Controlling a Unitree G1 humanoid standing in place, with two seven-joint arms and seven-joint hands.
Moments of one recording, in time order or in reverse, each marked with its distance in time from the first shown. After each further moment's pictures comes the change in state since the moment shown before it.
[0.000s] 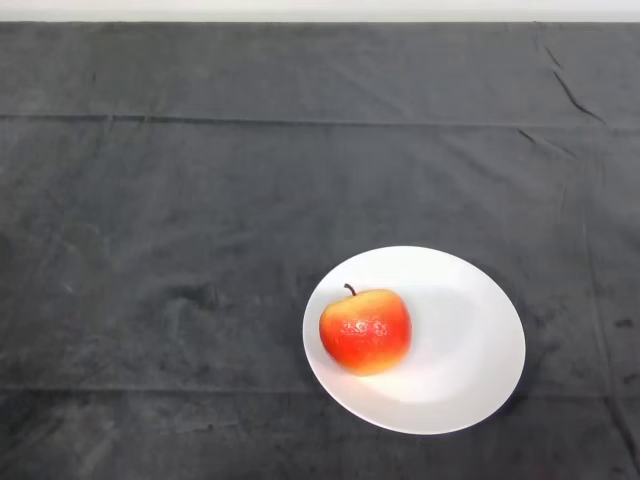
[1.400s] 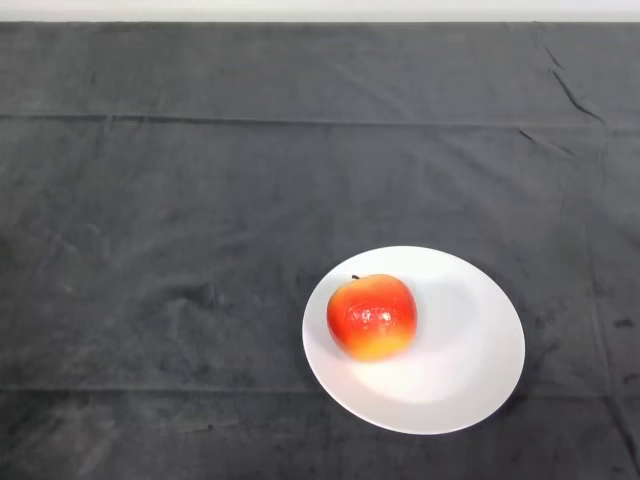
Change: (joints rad) left arm 0.000 -0.004 0.030 0.016 0.006 -0.055 -0.024; right arm 0.000 0.000 0.000 0.000 0.000 0.000 0.000
